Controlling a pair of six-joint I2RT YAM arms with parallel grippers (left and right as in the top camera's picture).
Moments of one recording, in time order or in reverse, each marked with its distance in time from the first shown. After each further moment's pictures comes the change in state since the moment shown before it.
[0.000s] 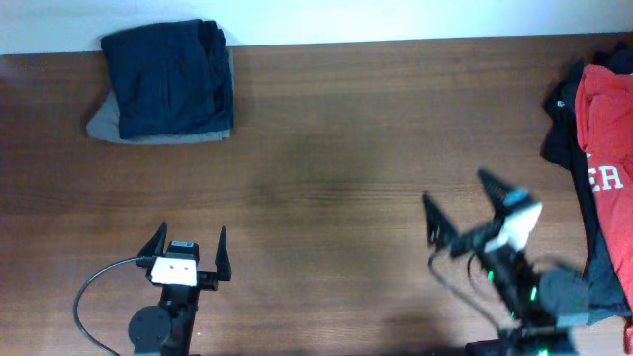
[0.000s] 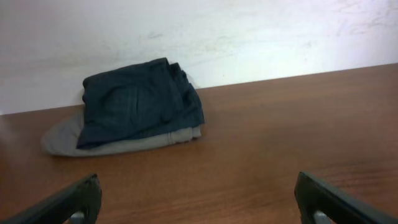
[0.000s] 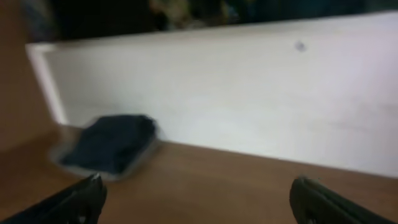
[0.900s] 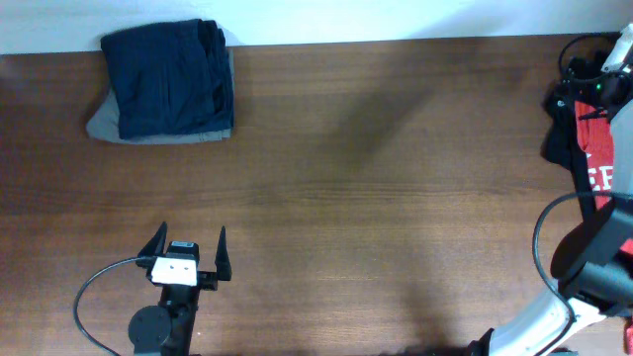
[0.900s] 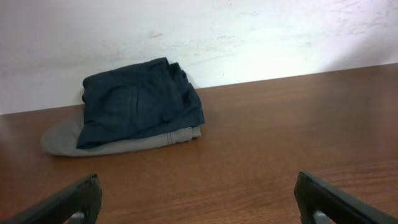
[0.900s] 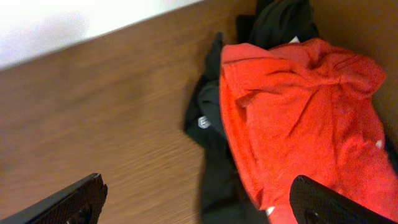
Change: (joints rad) left arm 0.000 0.000 0.000 0.000 0.000 0.000; right arm -0.520 1.515 1.305 -0.631 0.310 -0.180
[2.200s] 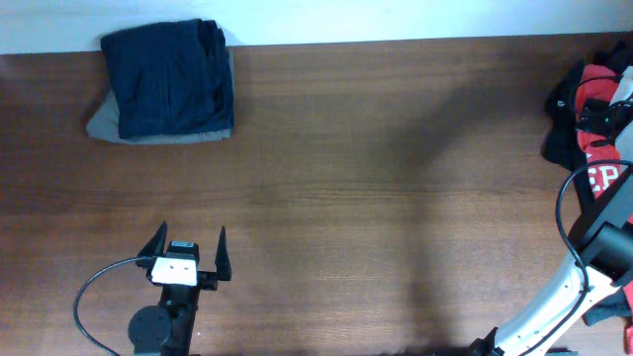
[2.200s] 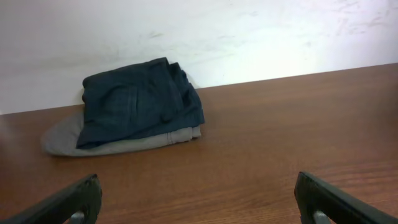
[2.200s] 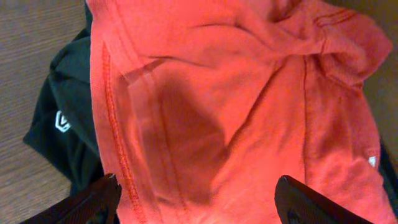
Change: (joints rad) left arm 0.000 0.000 0.000 0.000 0.000 0.000; right arm -0.145 0.264 0.003 0.220 0.021 -0.162
